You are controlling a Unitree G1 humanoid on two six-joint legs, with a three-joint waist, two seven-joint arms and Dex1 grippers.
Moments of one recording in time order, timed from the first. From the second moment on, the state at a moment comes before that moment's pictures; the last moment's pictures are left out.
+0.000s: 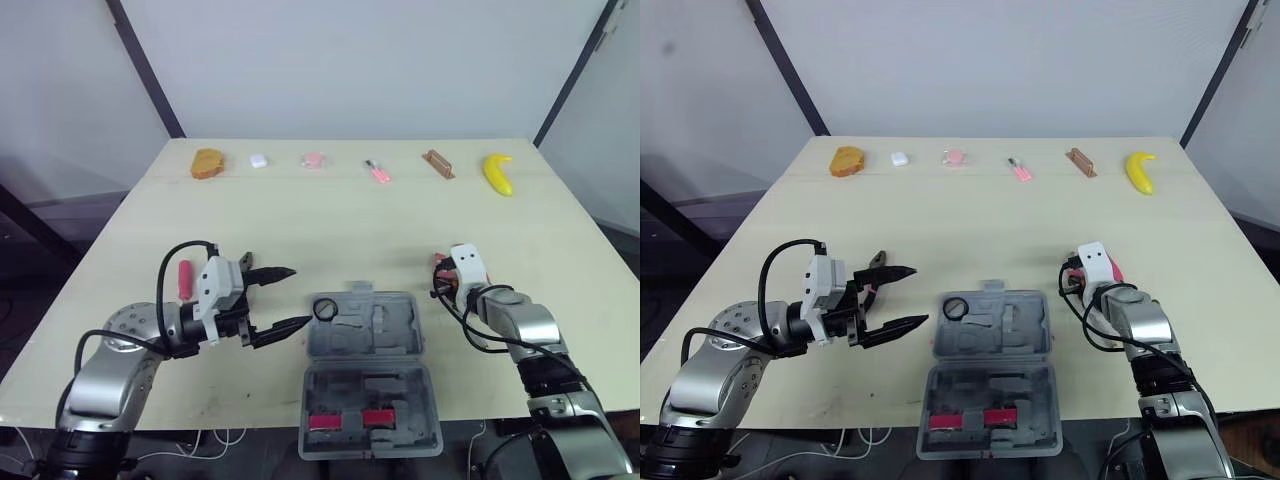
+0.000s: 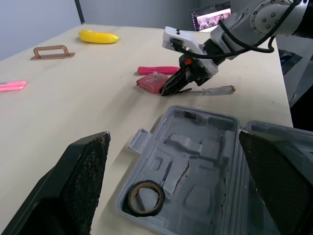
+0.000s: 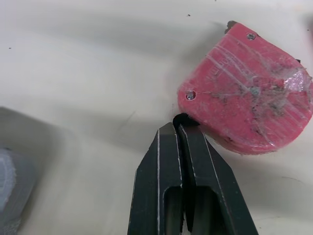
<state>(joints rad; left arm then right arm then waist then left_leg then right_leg) -0.09 0.72 0.15 -0.28 -0.50 0.25 -1.11 -0.49 -0.32 0.06 0.18 0.14 0.78 0.41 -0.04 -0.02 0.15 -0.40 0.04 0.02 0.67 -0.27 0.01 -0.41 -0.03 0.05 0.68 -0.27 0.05</state>
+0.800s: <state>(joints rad) -0.11 0.72 0.15 -0.26 -0.50 0.24 -1.13 -0.38 -0.45 0.17 0.01 0.12 0.78 0.56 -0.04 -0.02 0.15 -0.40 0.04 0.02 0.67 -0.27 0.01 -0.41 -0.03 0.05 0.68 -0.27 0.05</state>
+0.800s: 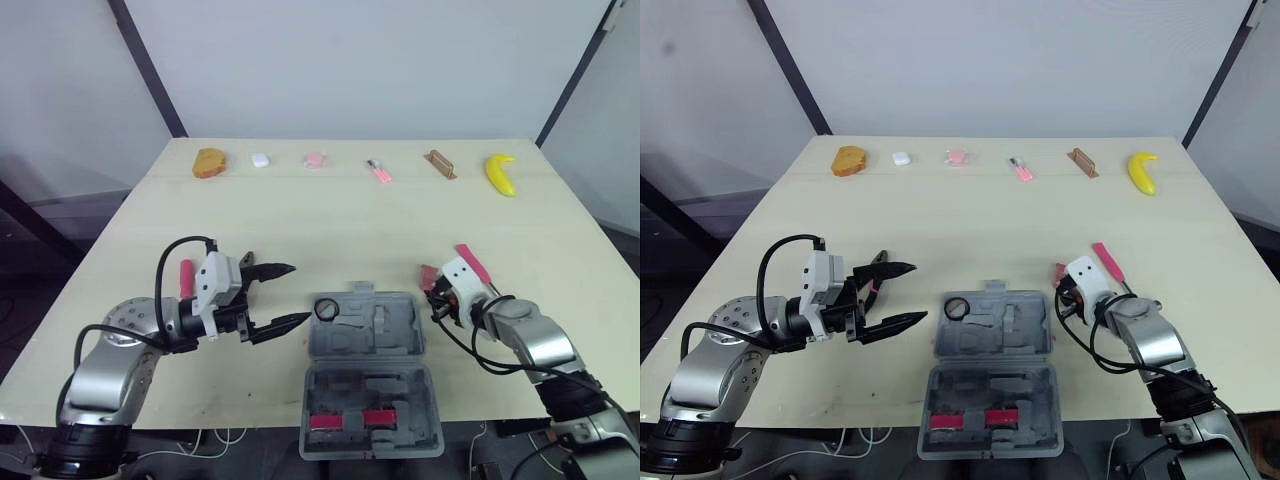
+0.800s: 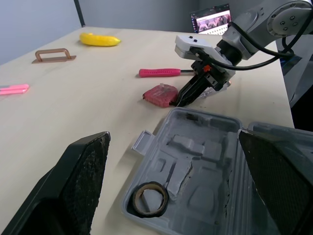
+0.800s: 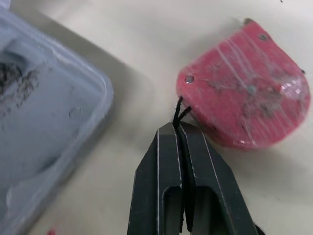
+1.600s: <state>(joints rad) -0.12 0.72 0.14 -0.24 -0.49 0.23 -1.13 -0.39 -0.46 0.03 0.13 0.13 0.73 0.48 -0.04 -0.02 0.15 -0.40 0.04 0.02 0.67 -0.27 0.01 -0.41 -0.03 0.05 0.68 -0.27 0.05</state>
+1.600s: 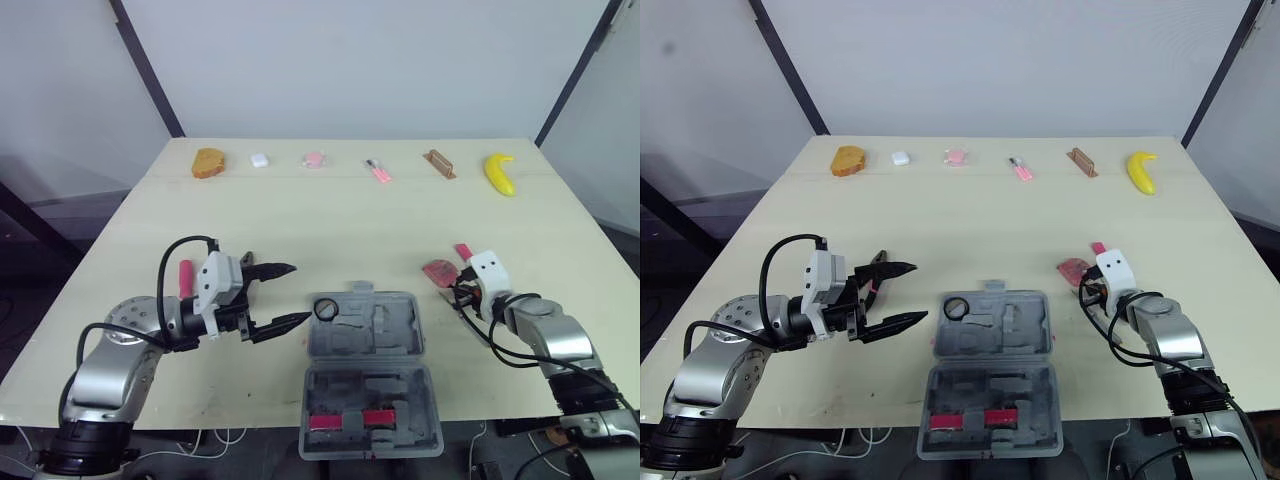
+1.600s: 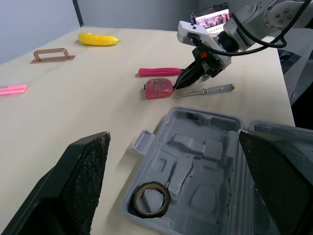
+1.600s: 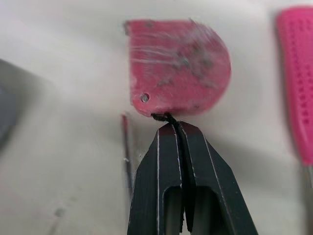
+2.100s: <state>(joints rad) -0.17 0.72 0.12 -0.23 -0.51 0.24 -1.18 -0.24 -0.55 -0.04 0.00 0.16 0.77 0.50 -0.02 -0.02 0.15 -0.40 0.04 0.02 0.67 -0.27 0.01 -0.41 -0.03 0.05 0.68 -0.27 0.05</state>
